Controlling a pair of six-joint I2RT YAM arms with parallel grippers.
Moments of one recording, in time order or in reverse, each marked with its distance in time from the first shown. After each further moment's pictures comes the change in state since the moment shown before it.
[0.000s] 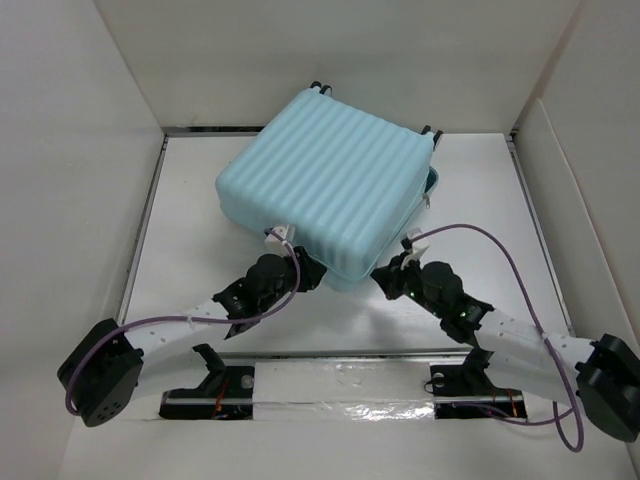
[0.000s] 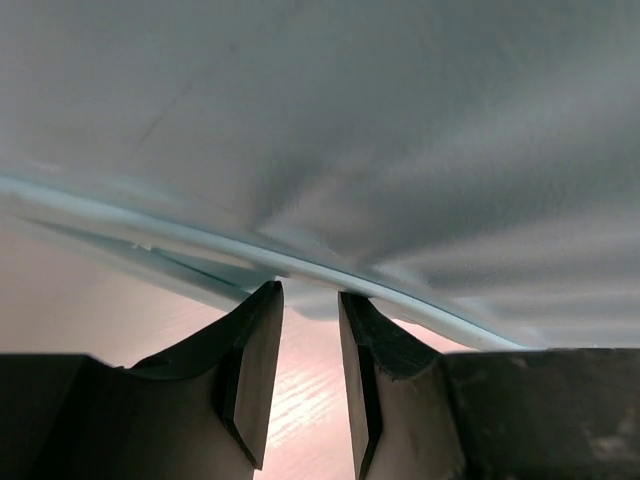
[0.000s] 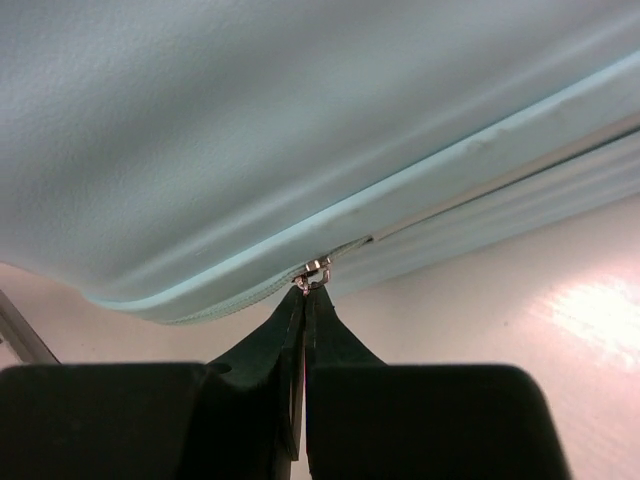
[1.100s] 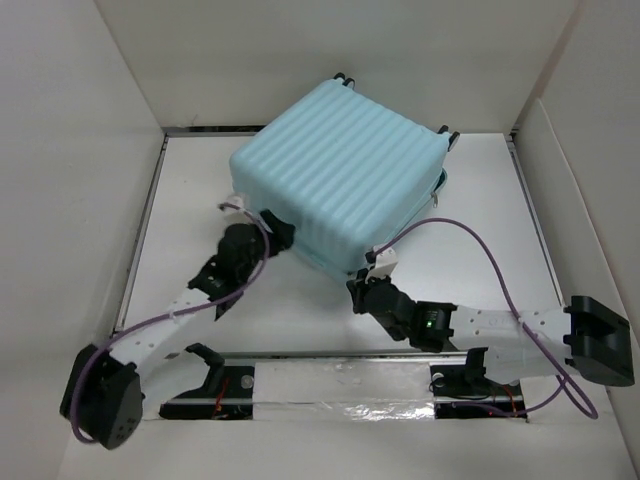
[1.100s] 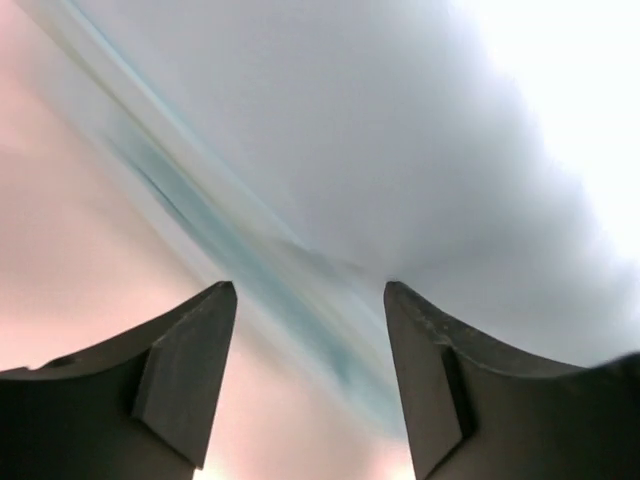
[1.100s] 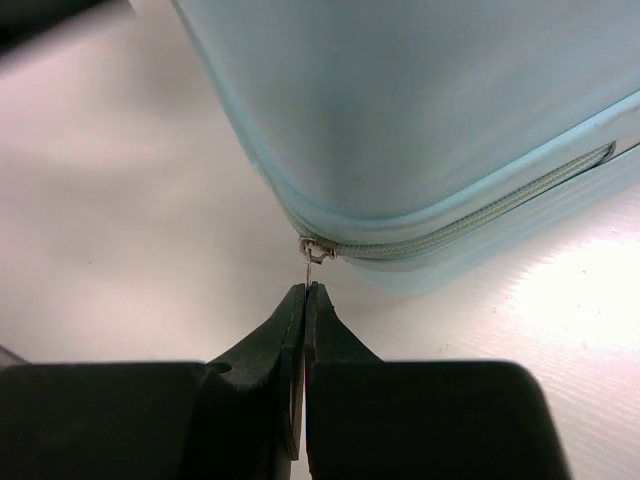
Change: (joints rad) left arm 0.219 -0.020 0.138 -0.166 -0.008 0.009; right arm 0.498 0.215 0.270 -0.247 0.671 0.232
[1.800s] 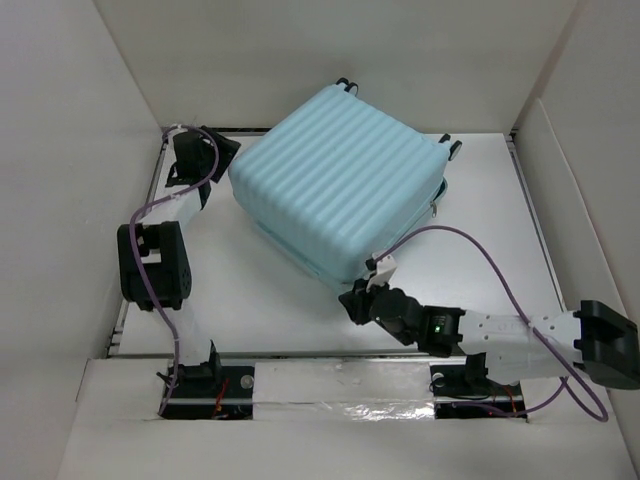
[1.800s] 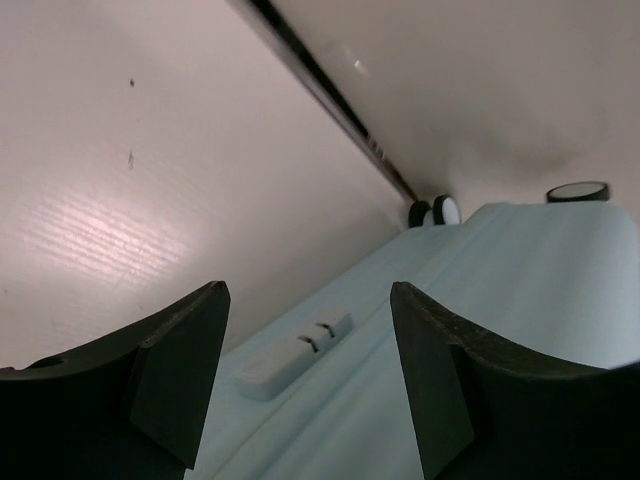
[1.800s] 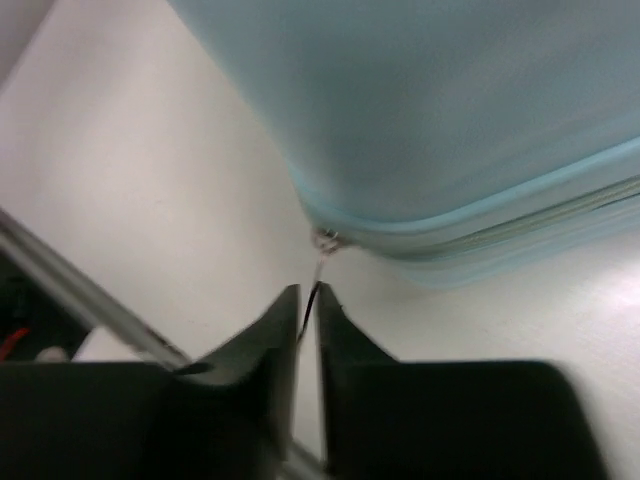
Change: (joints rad) left arm 0.650 0.751 0.744 0.016 0.306 -0.211; right arm 0.009 -0.076 -0.058 0.020 -0.156 0.018
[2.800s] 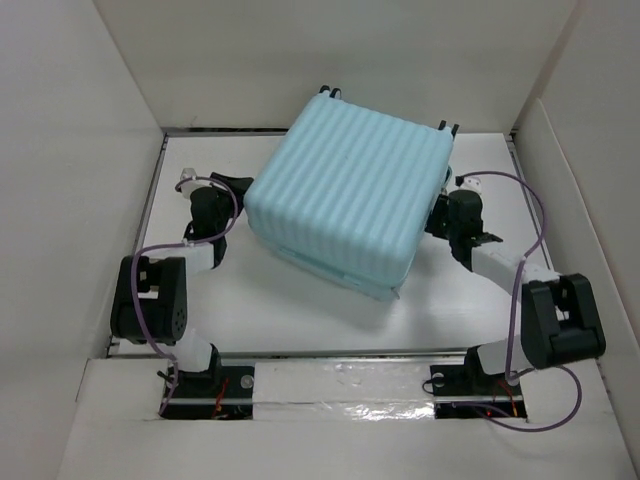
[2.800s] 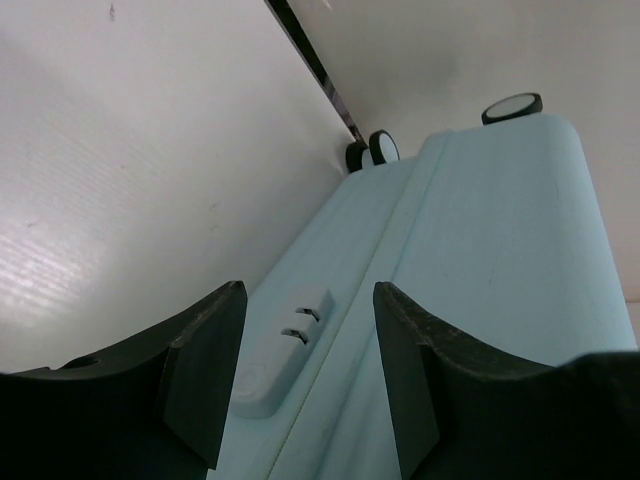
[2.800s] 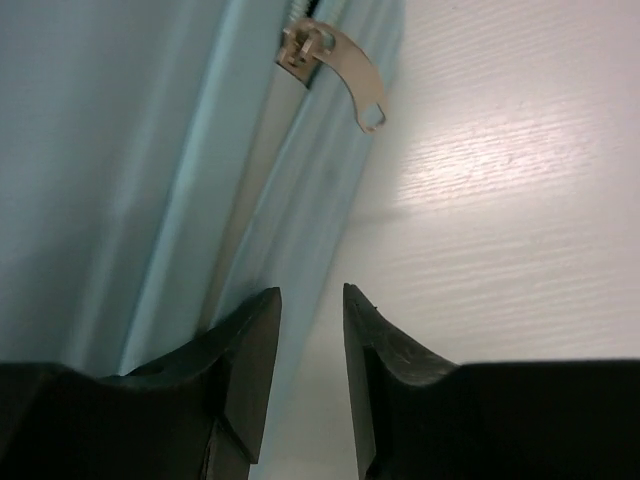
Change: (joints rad) left arm -0.110 -0.203 -0.562 0.478 -0.063 -0.140; right arm -1.083 0.269 0.183 -0.037 -0.418 -0.194
